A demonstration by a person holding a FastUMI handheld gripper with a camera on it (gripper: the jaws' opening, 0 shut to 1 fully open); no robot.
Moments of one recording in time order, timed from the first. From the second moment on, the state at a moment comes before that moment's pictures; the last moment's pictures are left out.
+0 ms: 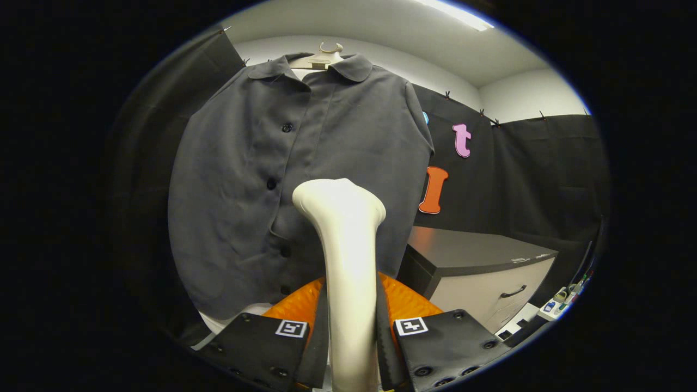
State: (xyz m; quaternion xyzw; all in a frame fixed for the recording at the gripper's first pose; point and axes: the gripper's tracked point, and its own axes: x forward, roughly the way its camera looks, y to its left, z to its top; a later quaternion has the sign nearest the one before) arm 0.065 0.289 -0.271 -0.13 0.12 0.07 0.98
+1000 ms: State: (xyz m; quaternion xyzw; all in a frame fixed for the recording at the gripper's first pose) arm 0.017 0.282 -0.310 -0.12 0.16 0.09 0.98
